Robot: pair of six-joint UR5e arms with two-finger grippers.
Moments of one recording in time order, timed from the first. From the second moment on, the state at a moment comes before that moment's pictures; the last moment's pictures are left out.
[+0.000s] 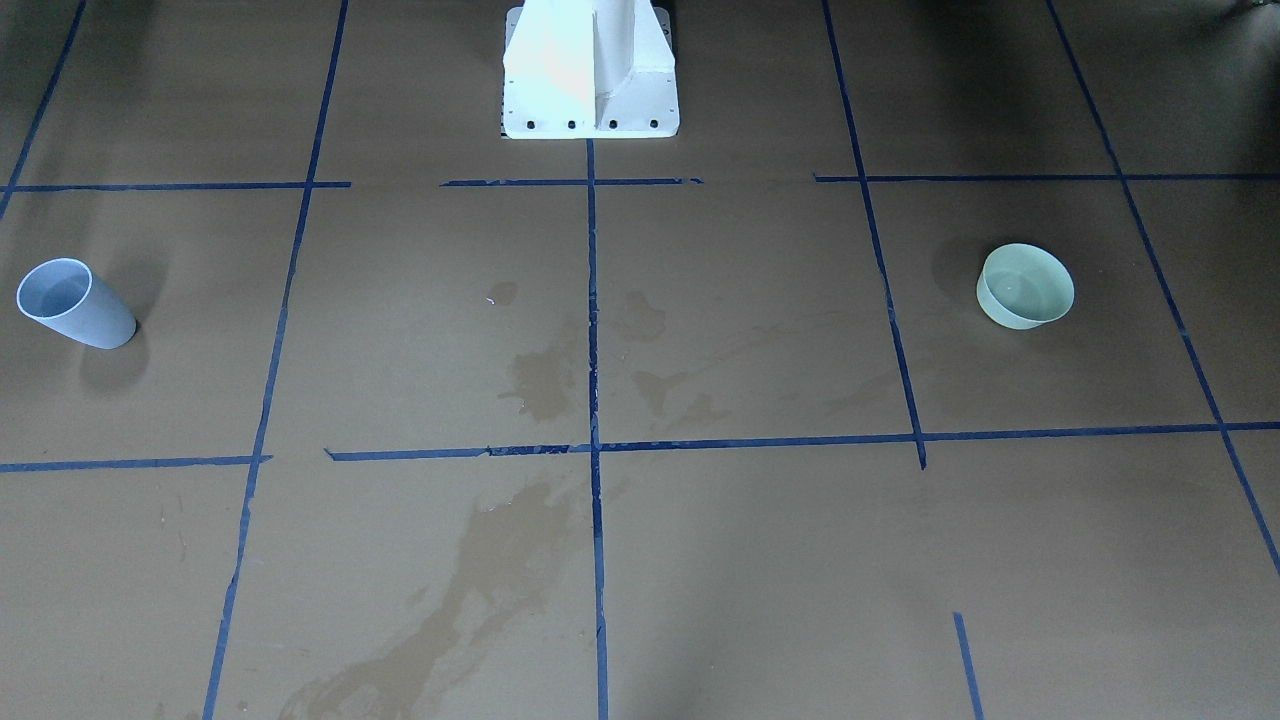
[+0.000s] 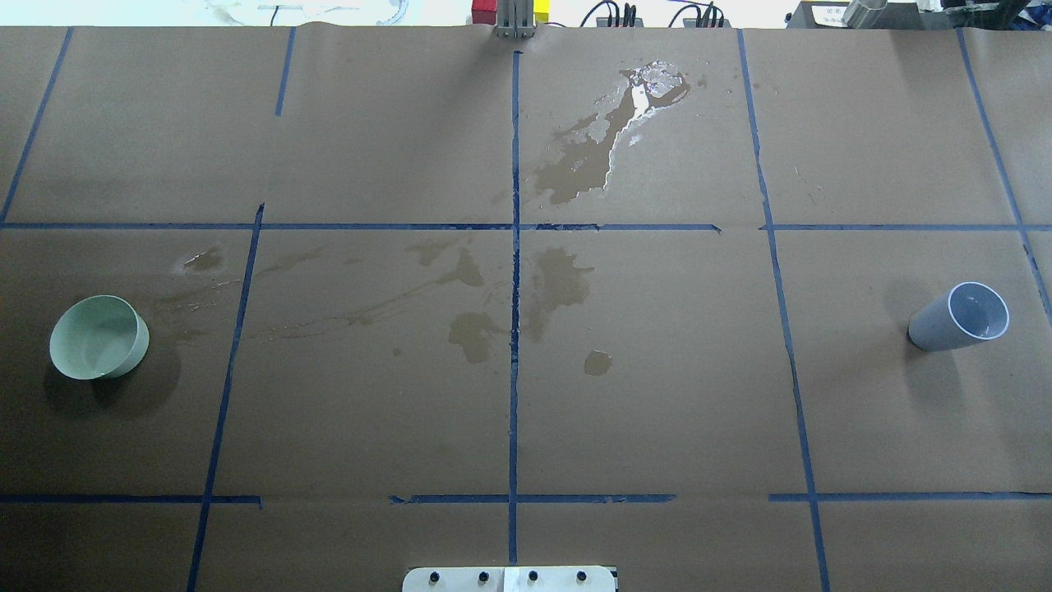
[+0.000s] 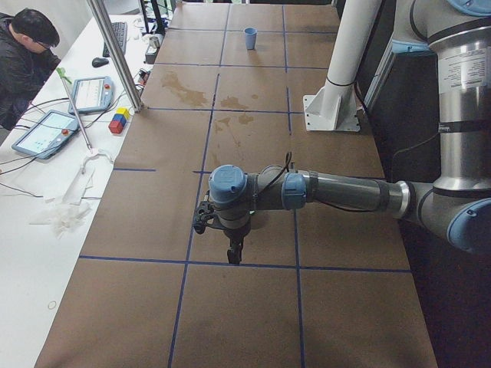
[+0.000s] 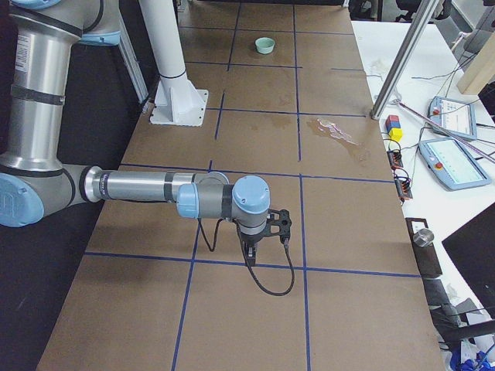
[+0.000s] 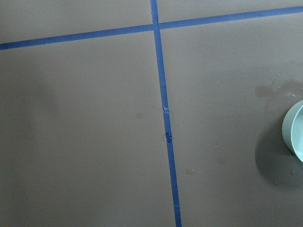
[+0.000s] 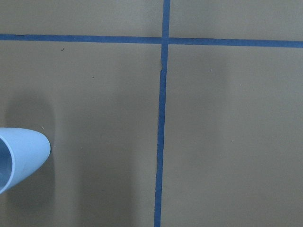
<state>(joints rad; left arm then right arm) -1.56 -1.41 -1.84 -1.39 -2.35 0.16 1.57 -1.79 1.80 -1.56 2.37 -0.01</state>
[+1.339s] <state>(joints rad) -1.56 -1.49 -1.89 -1.40 -2.35 0.13 1.57 -1.79 1.81 -1.40 2.37 0.03</state>
